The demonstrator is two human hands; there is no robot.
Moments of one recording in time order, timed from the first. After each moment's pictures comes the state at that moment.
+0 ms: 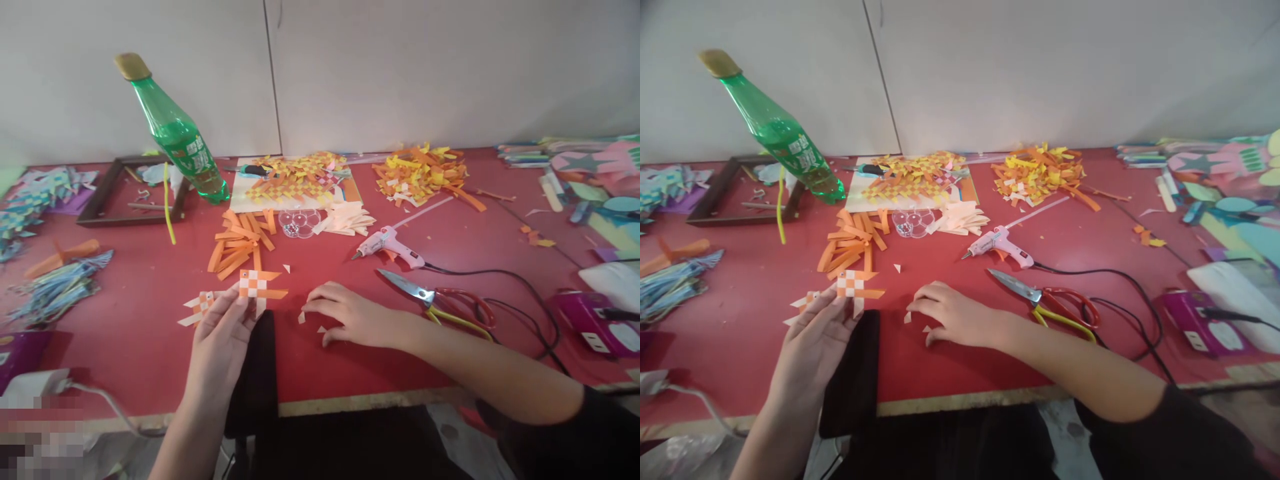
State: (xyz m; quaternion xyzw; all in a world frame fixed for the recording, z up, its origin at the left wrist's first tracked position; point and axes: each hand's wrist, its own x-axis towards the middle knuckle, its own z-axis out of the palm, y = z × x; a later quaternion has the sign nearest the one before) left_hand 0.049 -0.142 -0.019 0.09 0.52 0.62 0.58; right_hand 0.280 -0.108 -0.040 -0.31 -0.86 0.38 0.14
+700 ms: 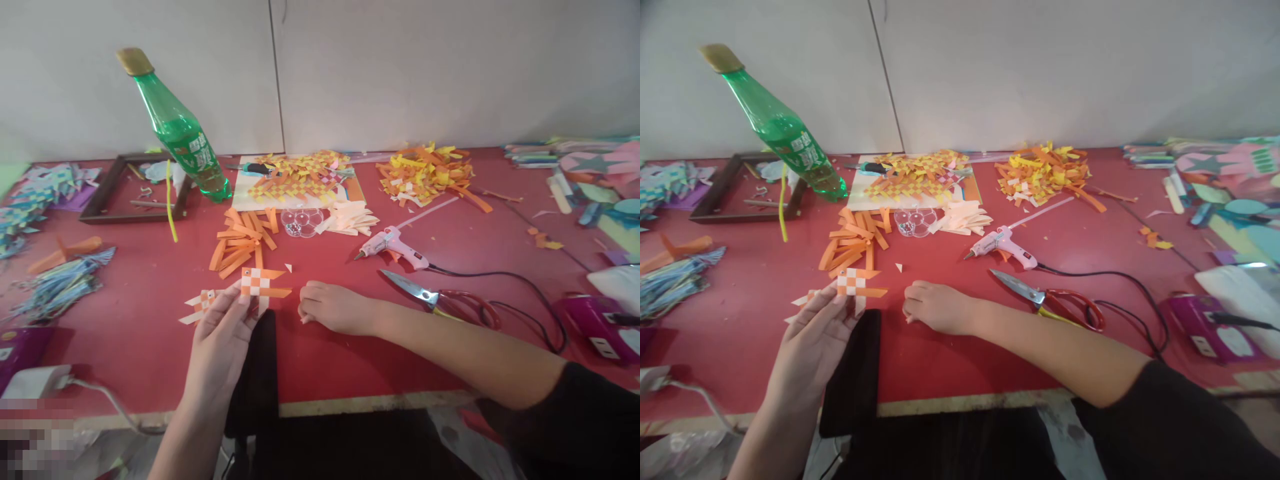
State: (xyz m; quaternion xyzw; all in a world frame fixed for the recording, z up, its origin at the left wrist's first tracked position) left_hand 0.050 -0.143 -0.017 0.12 0.51 0.62 0.58; right_hand 0.250 -0.086 -0.066 -0.22 -0.91 0.31 0.14
